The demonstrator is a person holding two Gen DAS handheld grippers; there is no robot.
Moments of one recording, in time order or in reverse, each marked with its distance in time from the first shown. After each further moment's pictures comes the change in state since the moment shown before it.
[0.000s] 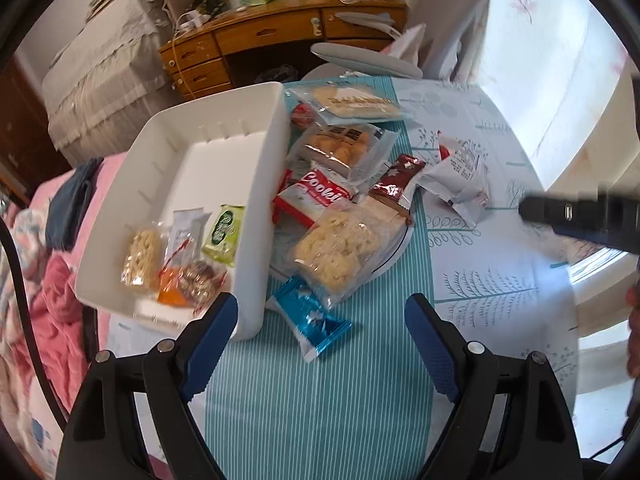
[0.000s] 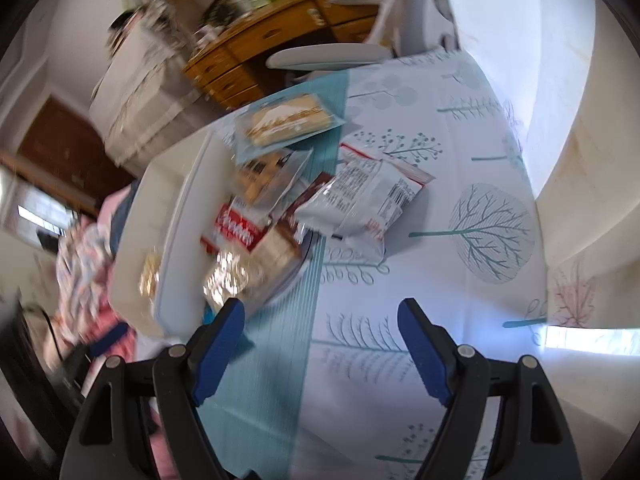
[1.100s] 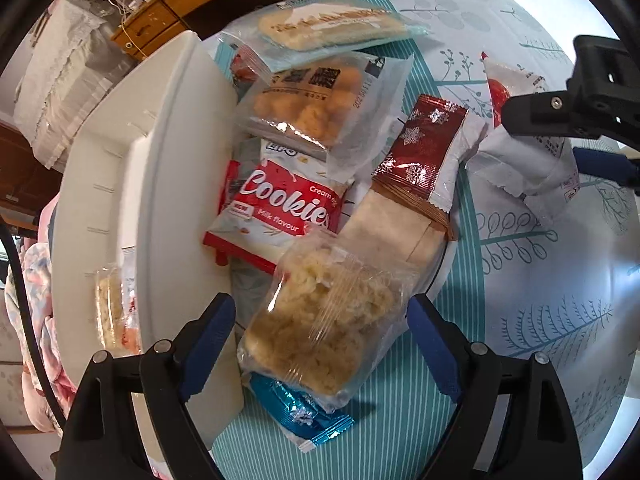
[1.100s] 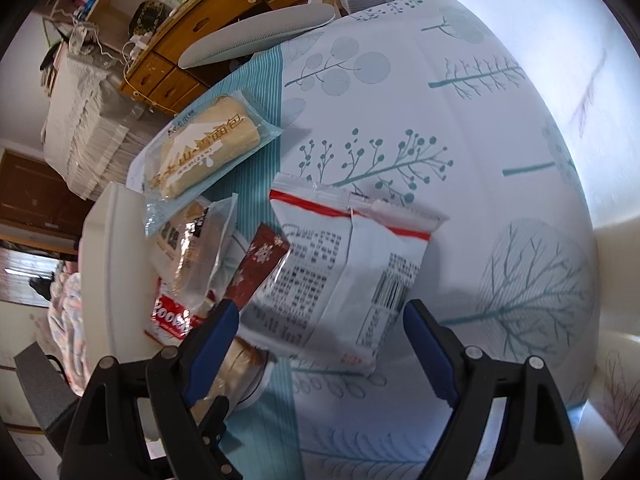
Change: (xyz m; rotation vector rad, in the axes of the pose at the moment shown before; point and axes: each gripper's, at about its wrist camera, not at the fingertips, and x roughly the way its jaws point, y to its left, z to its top) left arm 0.132 -0.035 0.067 0.155 0.273 0.087; right arm 0.104 -0.031 0.079 0.160 0.101 -0.073
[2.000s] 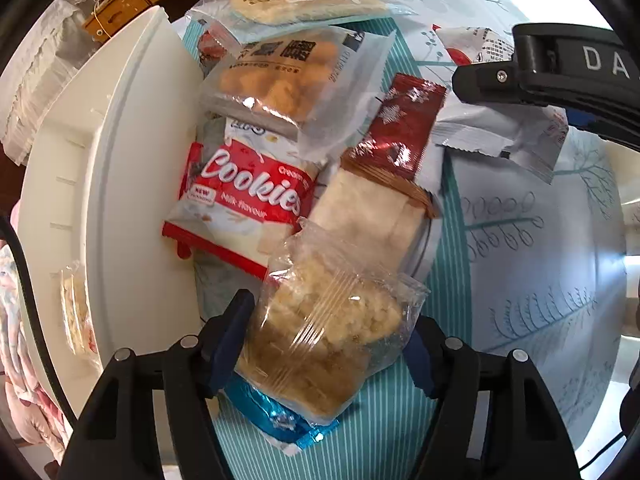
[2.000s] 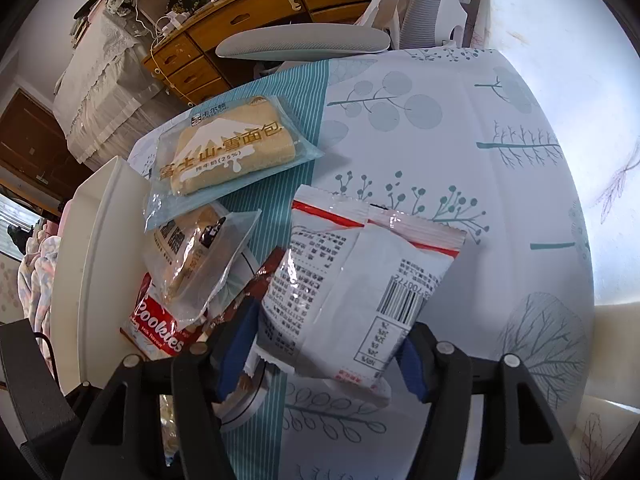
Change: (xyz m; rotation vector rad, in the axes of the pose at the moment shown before) left arm 0.018 0.003 -0.005 0.011 0.051 -0.129; right arm 0.006 0.030 0.006 -0.185 -0.083 -0.067
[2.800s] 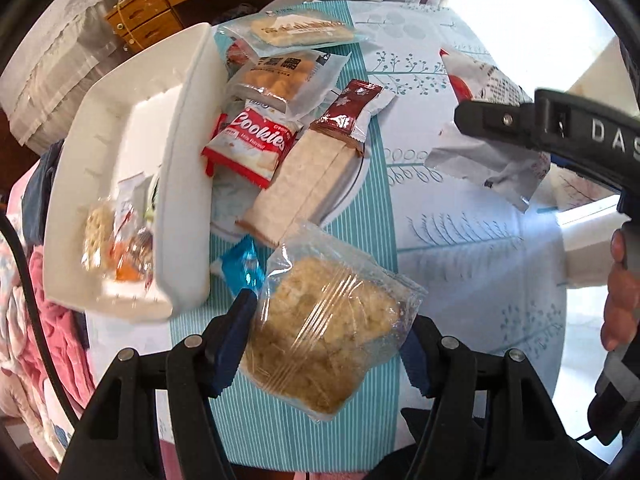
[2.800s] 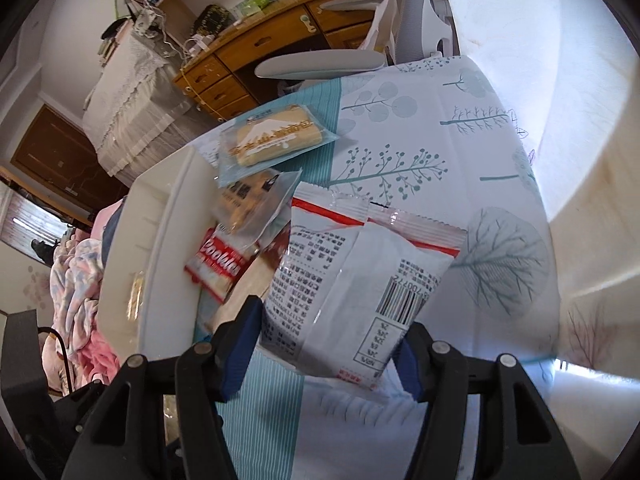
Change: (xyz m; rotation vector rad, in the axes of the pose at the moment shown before) left arm -0.096 -0.020 -0.089 -0.063 -0.066 -0.049; right arm -0.095 -0.009 -0.078 0.016 -0.071 0.112
